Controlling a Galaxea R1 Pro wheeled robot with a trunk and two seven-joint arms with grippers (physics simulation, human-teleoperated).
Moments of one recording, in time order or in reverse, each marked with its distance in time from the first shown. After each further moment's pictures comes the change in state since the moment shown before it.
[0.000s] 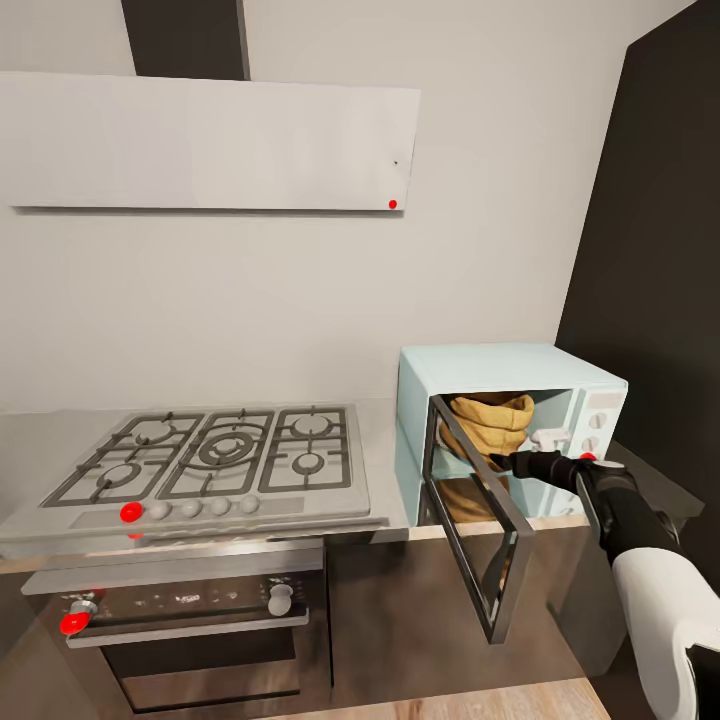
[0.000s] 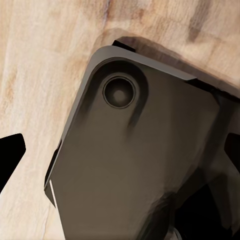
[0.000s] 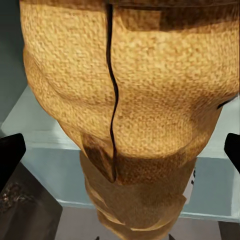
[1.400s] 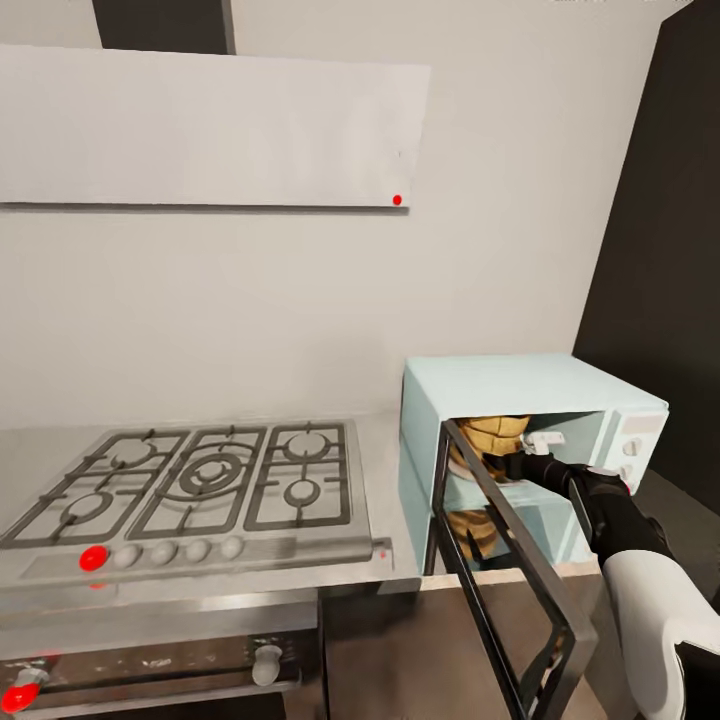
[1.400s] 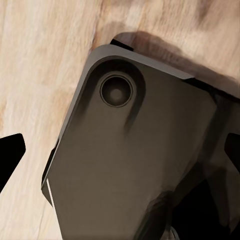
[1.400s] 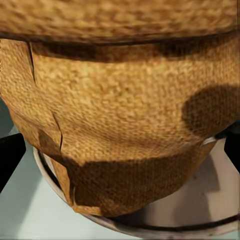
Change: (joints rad) left arm 0.000 -0.005 0.001 0.000 0.002 0.000 0.000; right arm 0.000 0.034 -0.061 0.038 0.011 -0.076 0.005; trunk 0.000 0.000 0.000
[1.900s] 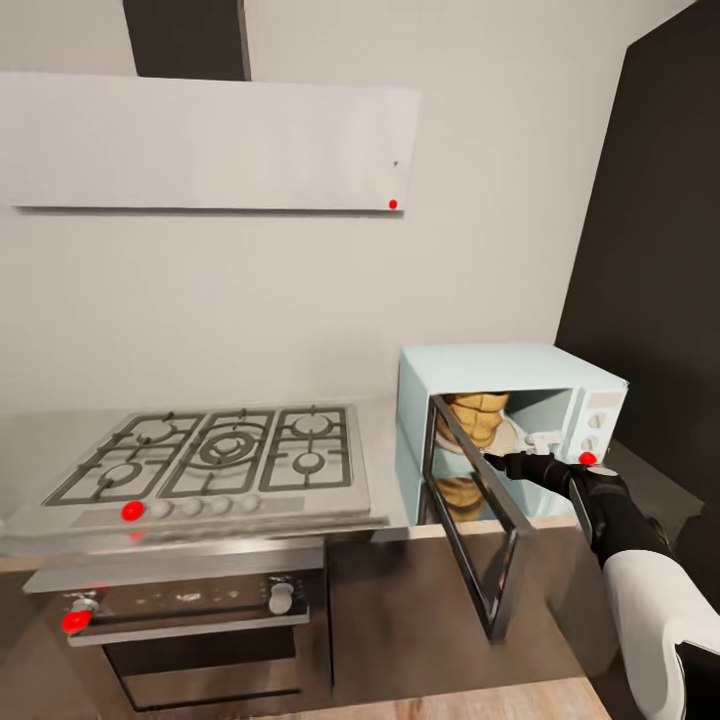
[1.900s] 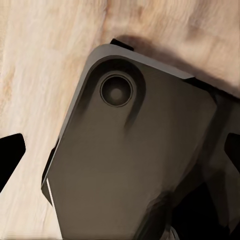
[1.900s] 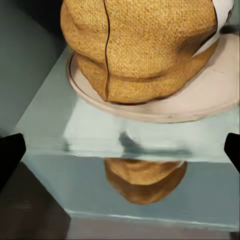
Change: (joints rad) left arm 0.000 0.000 0.000 0.001 0.001 0.000 0.000; right arm 0.000 -0.001 0.001 0.000 0.007 -0.002 -0.005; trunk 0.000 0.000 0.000
